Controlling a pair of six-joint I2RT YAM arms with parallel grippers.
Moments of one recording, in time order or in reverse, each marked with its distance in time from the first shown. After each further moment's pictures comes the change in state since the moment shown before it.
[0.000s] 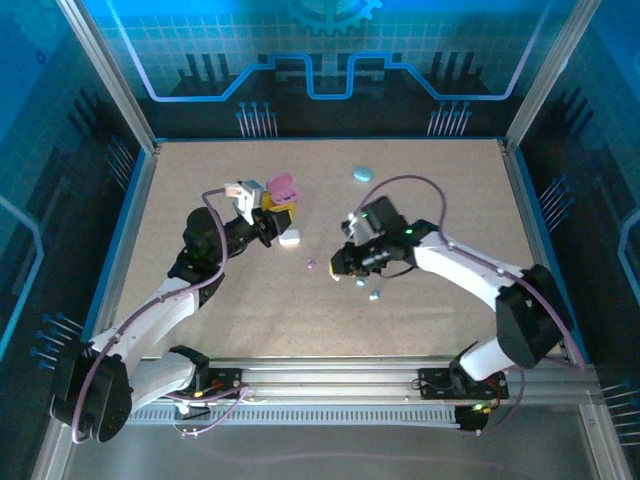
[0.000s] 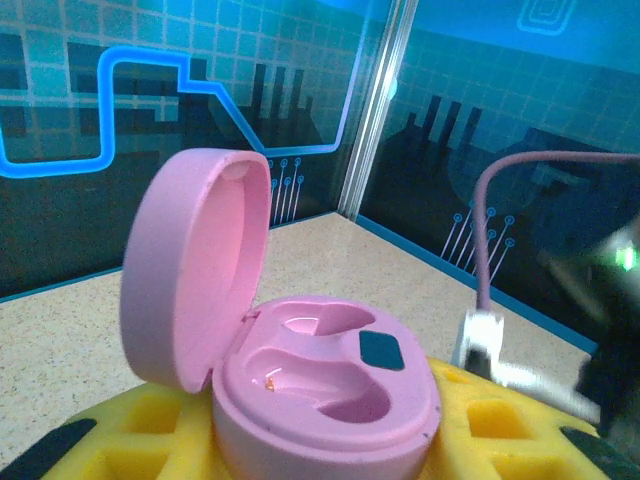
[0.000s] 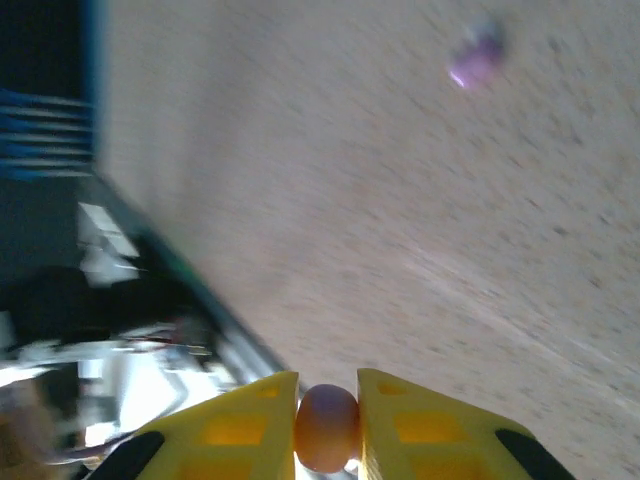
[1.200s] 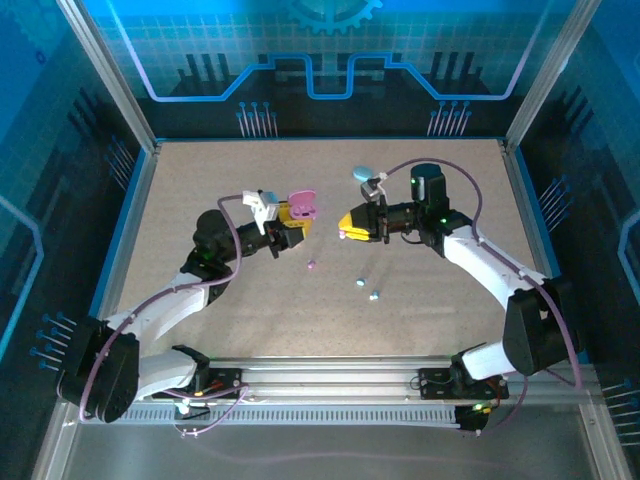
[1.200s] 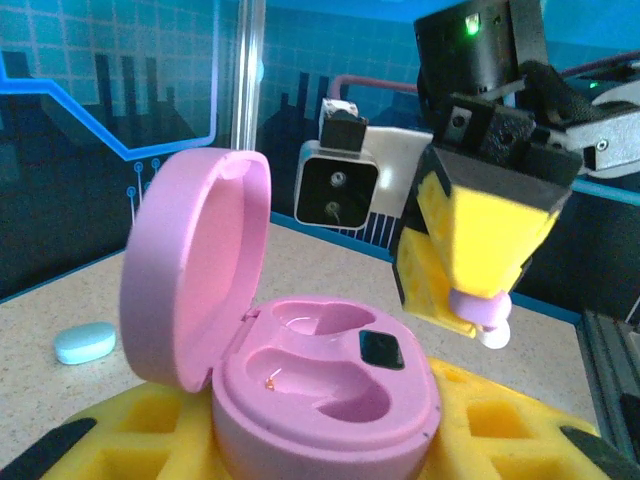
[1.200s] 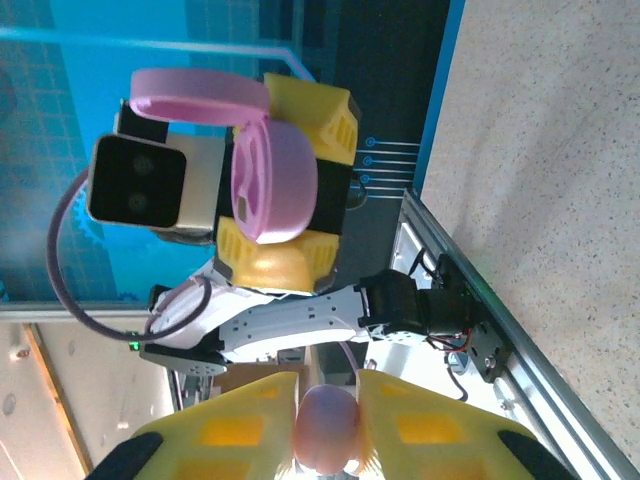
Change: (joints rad) left arm -0.045 0.111 -0.033 0.185 0.244 0.055; right arm -0.222 -0.053 -0.015 0.497 -0.536 0.495
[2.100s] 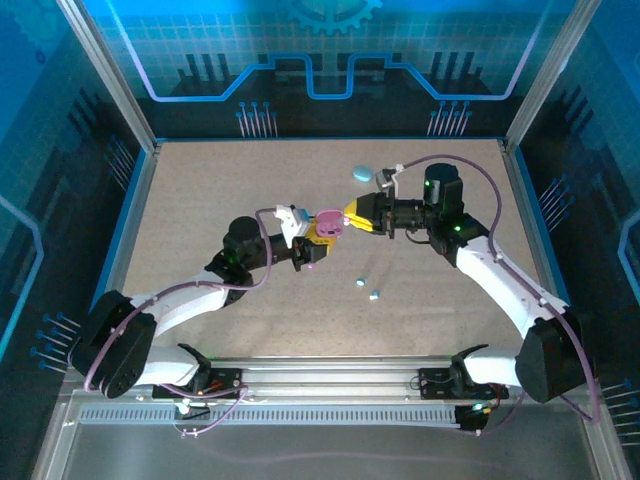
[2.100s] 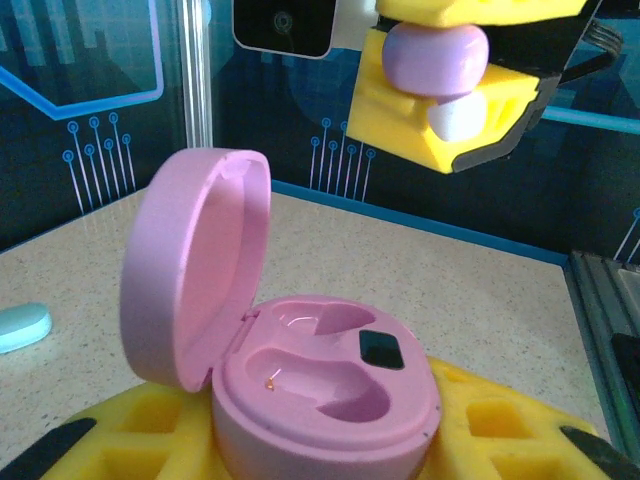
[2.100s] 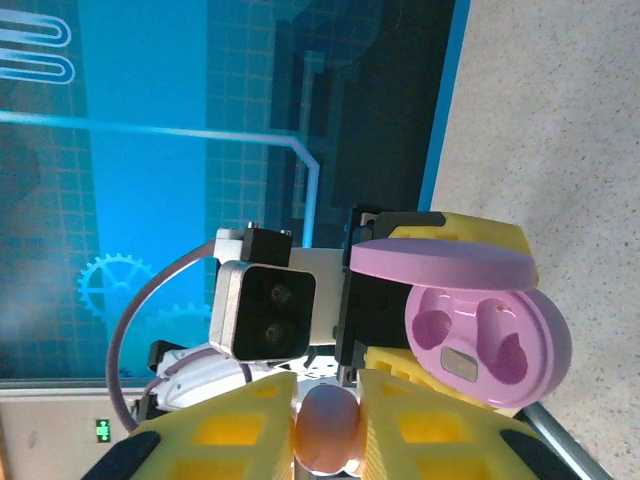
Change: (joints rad) left arm -0.165 0.132 0.005 0.034 -0.098 0.103; right arm 0.006 -0.135 -0.012 0.006 0.198 0.079
